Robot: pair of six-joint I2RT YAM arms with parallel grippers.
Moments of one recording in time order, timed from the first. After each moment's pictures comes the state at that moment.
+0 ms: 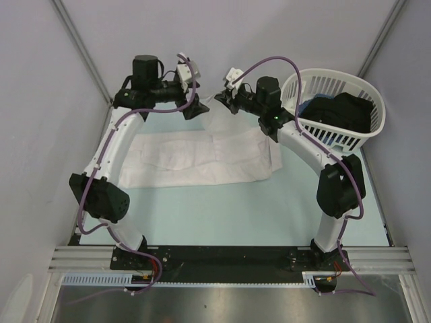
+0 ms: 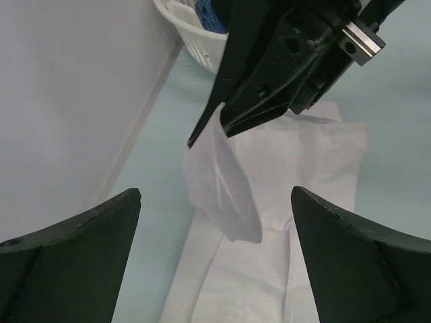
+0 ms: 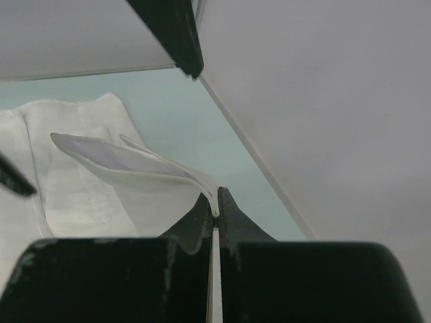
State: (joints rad) left arm -0.24 1.71 1.91 -0.62 0.85 0.57; right arm 0.51 1.82 1.60 0.22 -0.54 -0.33
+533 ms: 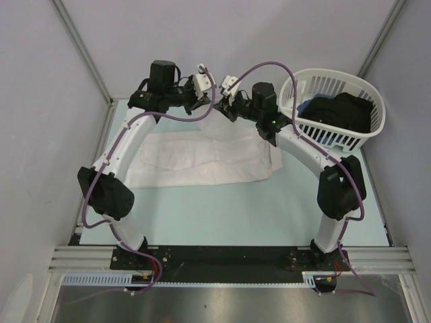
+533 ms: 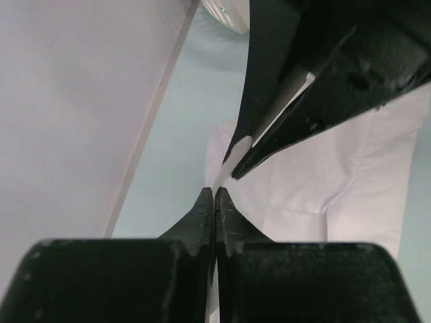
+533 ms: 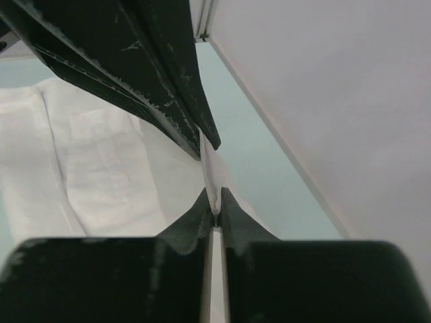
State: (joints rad) left arm -0.34 1.75 1.87 -0.62 0.63 0.72; right arm 0.53 1.81 1.55 0.17 -0.52 -0.34
